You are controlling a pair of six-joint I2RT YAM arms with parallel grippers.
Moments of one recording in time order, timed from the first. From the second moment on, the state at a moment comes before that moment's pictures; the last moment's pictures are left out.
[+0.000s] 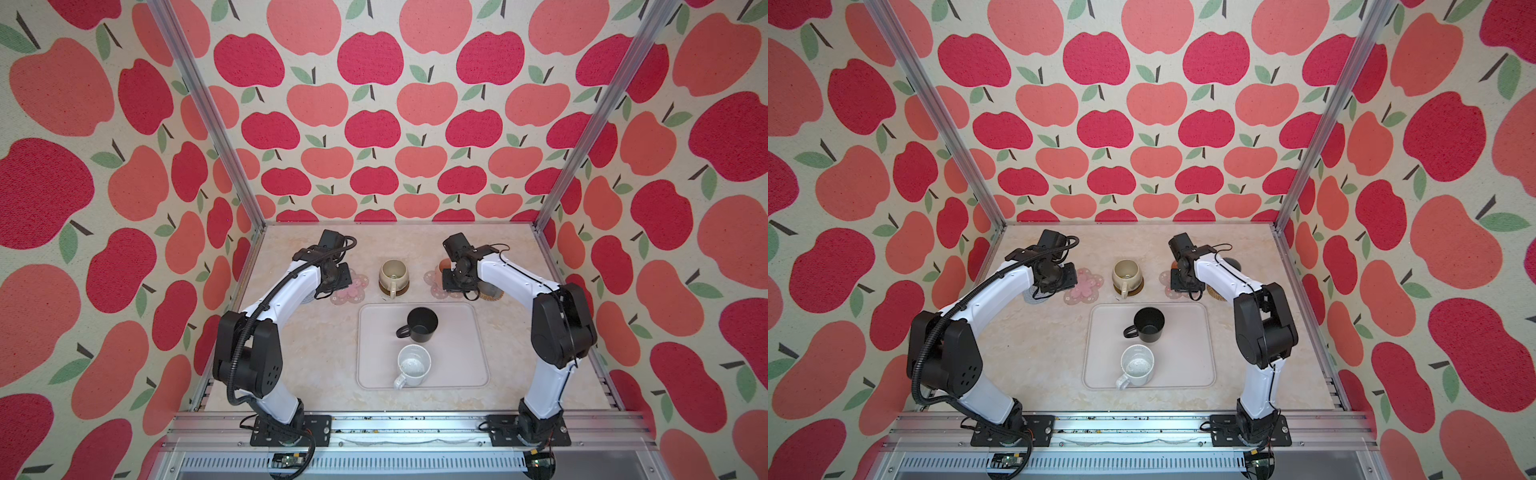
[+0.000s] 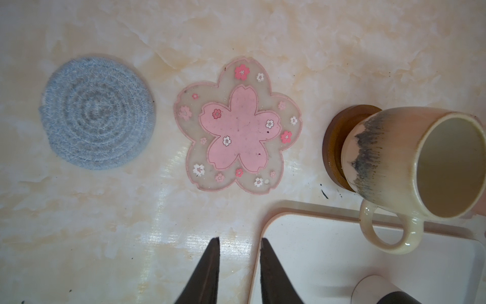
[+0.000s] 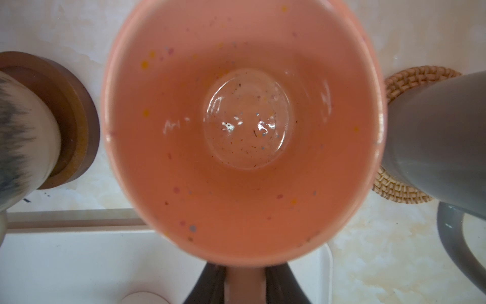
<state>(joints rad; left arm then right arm) -0.30 1.63 1.32 -0.82 -0.03 -0.49 0.50 1.87 1.44 -0.83 0.09 0.42</state>
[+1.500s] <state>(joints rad) -0.30 1.61 1.31 -0.82 -0.02 -0.50 0.50 1.82 1.41 -0.83 0.12 0.41</state>
